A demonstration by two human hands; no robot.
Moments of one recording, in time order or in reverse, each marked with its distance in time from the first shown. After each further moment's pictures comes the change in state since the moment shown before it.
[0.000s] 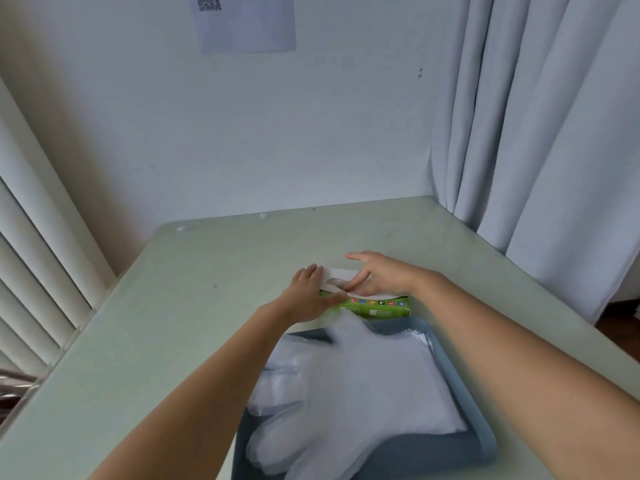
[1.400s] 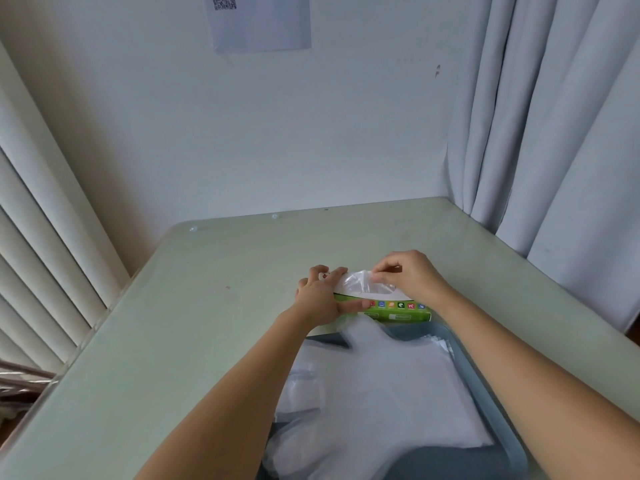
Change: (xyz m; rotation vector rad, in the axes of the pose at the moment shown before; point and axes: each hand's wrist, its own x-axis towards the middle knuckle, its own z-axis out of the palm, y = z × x) left_hand 0.008 -0.007 0.010 -0.091 0.054 -0.047; right_hand -0.016 -0.004 0.012 0.450 0.492 0.064
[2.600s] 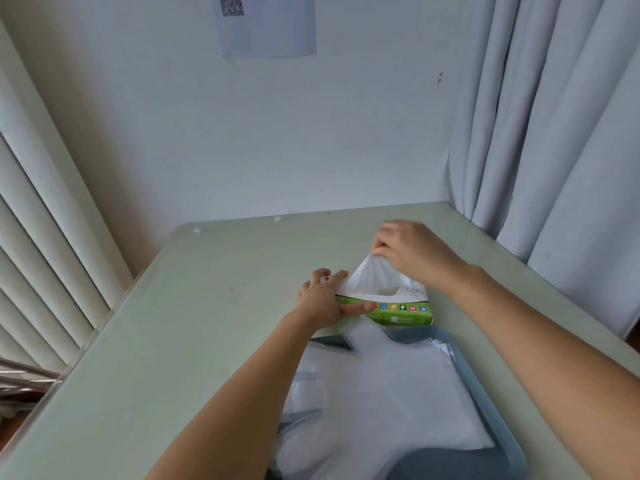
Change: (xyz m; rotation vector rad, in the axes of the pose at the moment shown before) left_hand -0.006 0.003 -0.003 -0.030 -0.008 -0.005; right_hand 0.014 -0.053 -0.030 -0.712 0.036 -0.509
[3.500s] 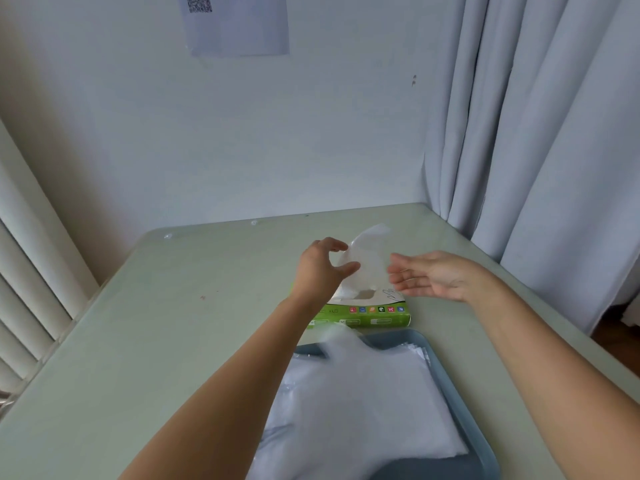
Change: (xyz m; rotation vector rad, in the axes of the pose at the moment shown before) left_hand 0.017 0.052 -0.016 -0.362 0.389 0.177; right_hand -0.051 0.049 -0.004 1.235 -0.272 1.061
